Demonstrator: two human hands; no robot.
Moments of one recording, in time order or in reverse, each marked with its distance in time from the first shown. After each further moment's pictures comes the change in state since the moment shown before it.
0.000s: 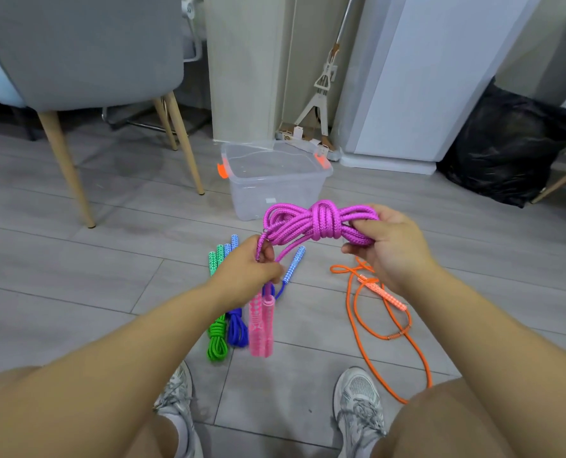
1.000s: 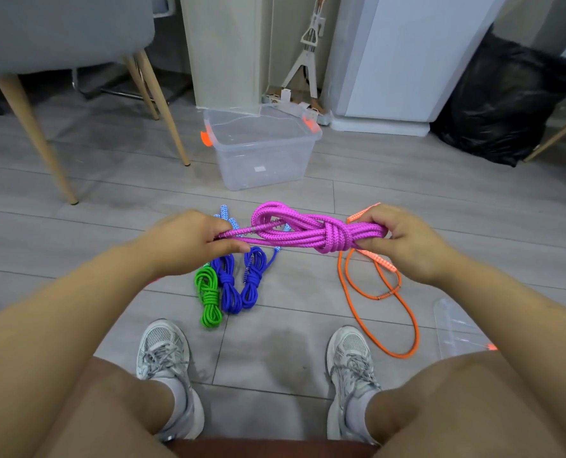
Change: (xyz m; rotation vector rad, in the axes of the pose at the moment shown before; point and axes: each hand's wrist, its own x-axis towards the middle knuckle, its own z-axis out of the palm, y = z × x) left_hand -0.016 0.010 -0.053 0.954 -0.232 0.189; right_hand -0.017 0.033 -0.072 -0.939 -0.277 -0.279
